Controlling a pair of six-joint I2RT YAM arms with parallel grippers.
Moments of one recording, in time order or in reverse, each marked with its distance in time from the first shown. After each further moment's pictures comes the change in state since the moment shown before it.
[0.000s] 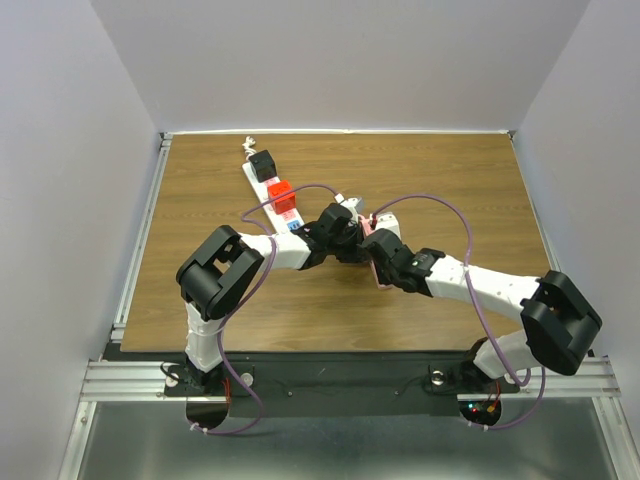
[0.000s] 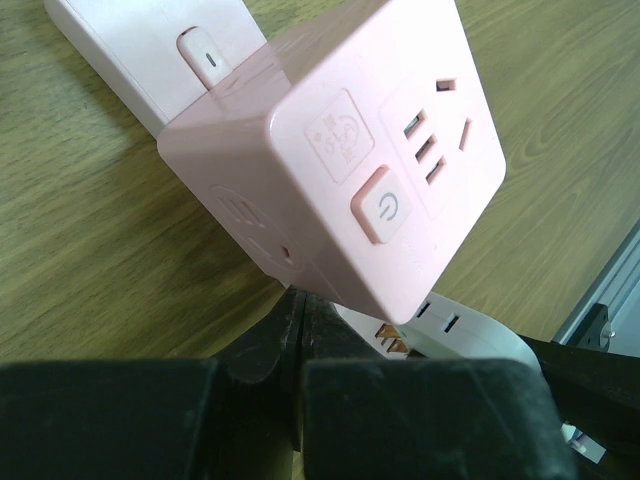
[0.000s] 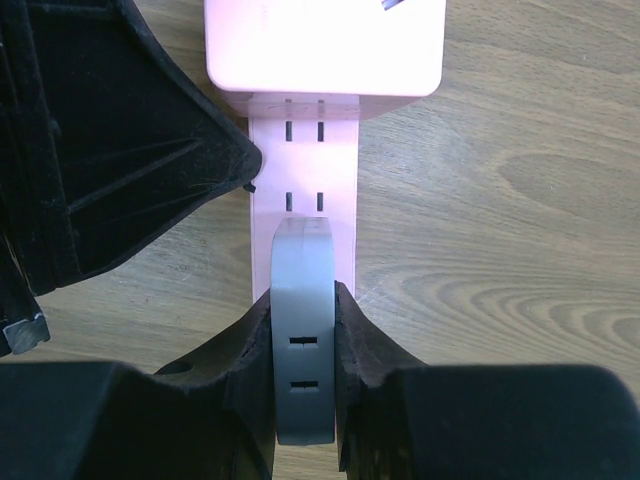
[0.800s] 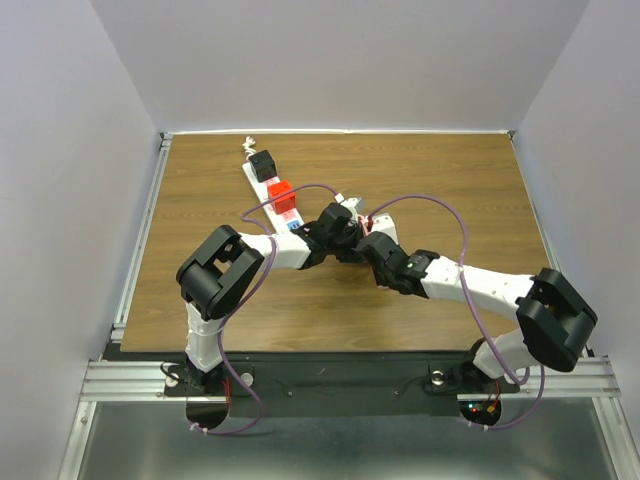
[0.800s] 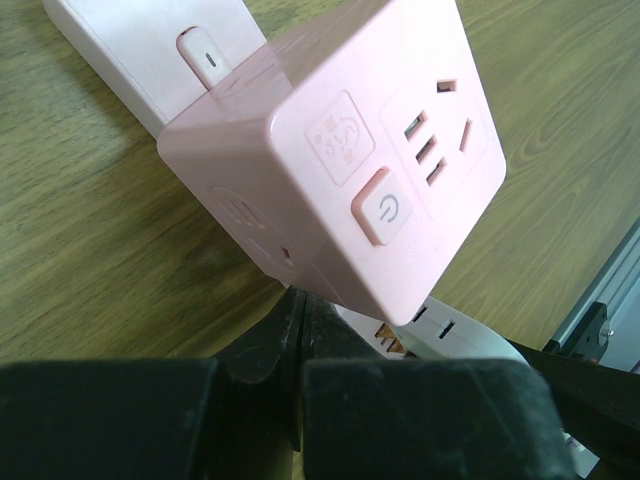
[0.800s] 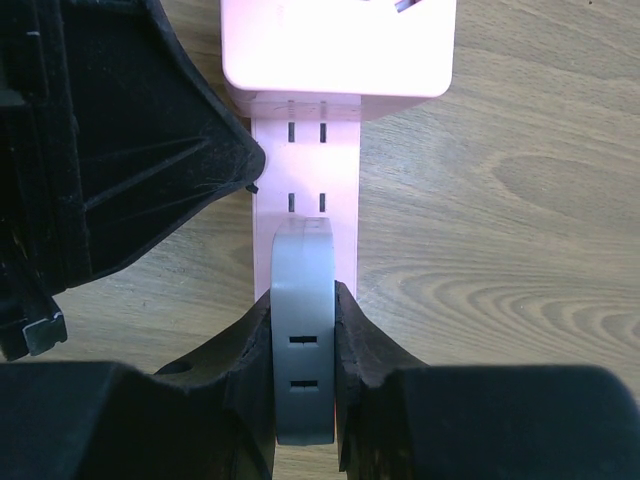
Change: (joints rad) left arm 0.002 0.002 0.002 -0.001 0.006 0.000; right arm 0.034 0.028 0.012 0.000 0.048 0.011
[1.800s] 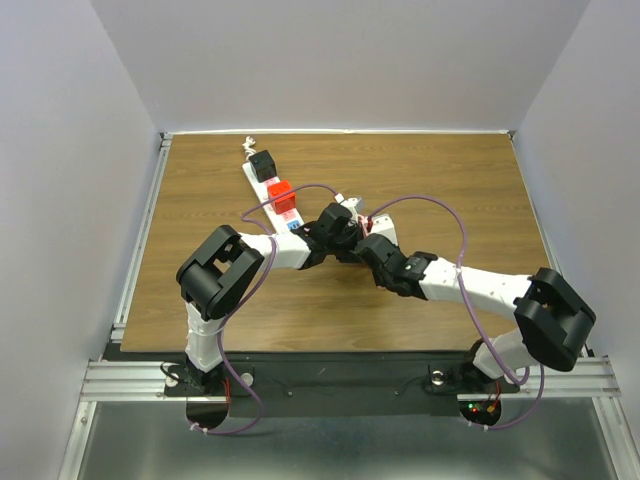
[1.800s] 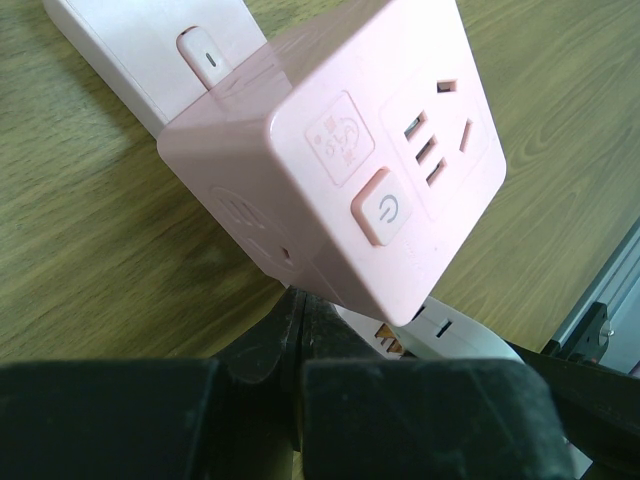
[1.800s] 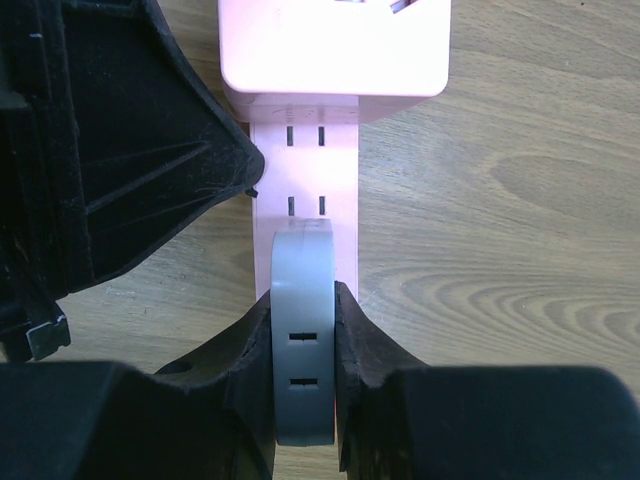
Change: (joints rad) left arm 0.000 0.000 0.000 0.000 0.000 0.000; right arm 0.017 0.024 -0.006 0.014 0.028 0.023
